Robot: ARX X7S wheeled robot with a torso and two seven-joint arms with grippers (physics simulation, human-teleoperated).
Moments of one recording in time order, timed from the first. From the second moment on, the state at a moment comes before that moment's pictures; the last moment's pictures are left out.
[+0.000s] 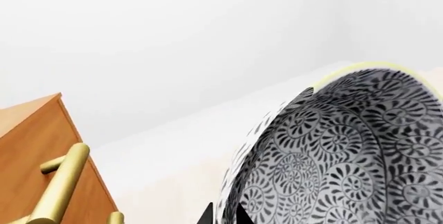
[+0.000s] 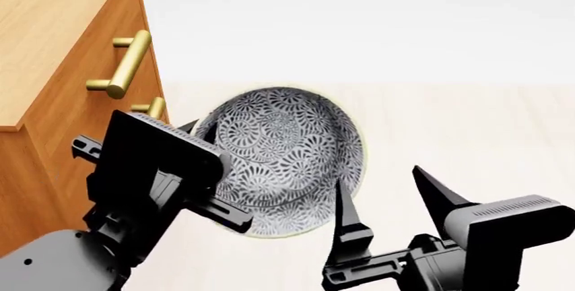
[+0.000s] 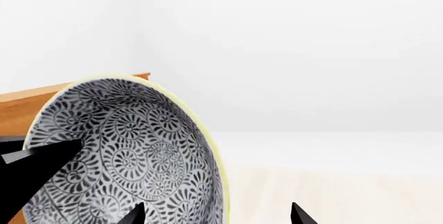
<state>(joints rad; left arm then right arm) -0.75 -0.26 0.58 0.27 -0.46 -0.80 -0.32 0.35 0.71 -0.47 -0.24 0.90 0.03 0.18</state>
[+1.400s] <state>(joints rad) -1.47 -0.02 0.82 -0.35 -0.60 -1.02 -0.19 0.01 0.48 -0.28 0.14 1.17 -0.53 -0.33</state>
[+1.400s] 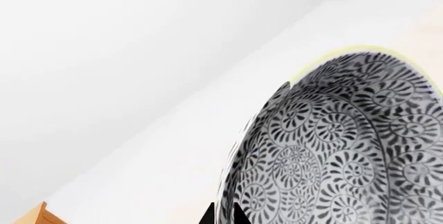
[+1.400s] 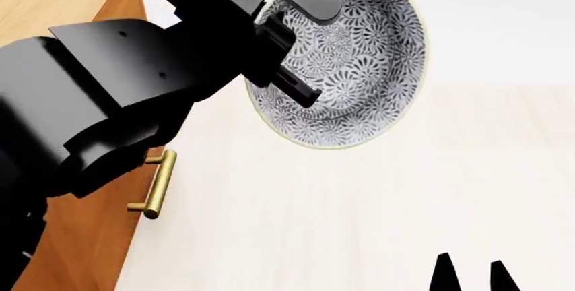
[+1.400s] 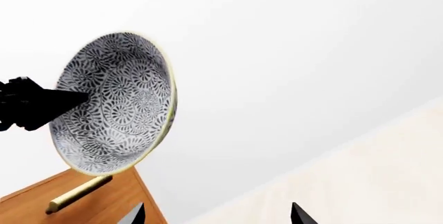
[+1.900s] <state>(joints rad) -1.81 0.00 0.97 -0.82 -1.12 -0.93 -0.19 0.00 0.48 -0.27 0.13 1.17 -0.53 -0.33</state>
